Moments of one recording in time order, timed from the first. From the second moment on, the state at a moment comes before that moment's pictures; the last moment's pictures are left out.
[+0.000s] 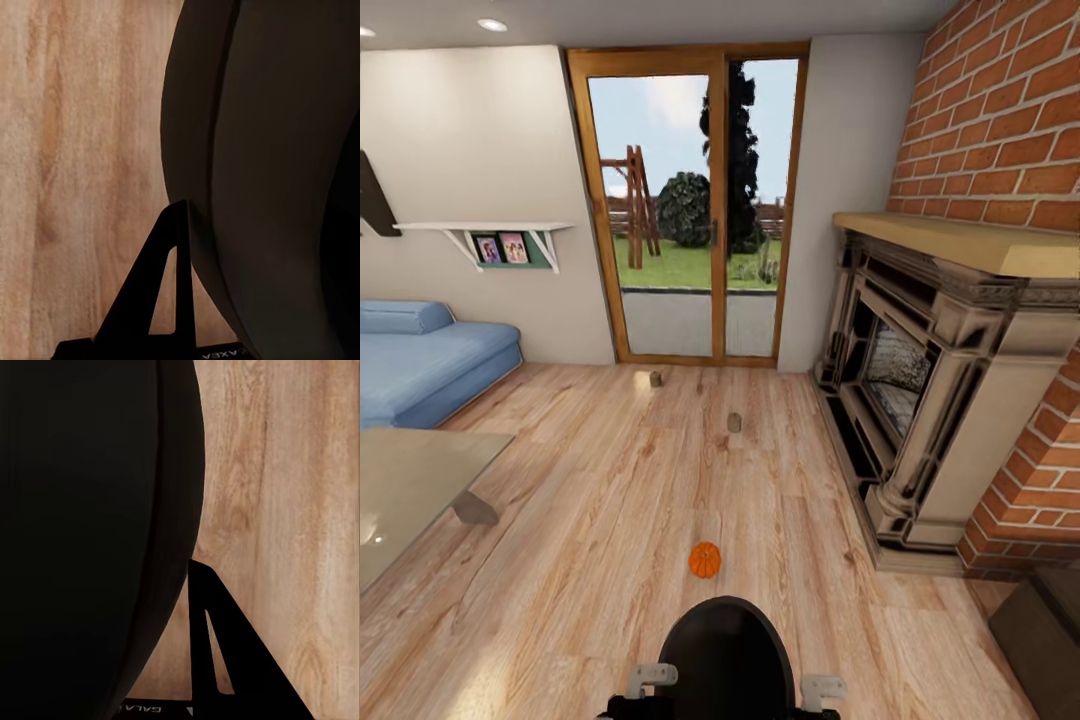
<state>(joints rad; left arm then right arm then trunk) -0.41 -0.12 -0.21 -0.25 0.20 0.01 0.01 -0.39 0.14 0.14 -0.22 -0.16 -0.02 -0.08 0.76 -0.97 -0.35</state>
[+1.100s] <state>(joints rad) -0.41 -0.11 -0.19 -0.40 0.20 0.03 0.01 -0.39 0.13 0.14 -0.45 -0.09 0.09 -0.09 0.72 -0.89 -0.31</state>
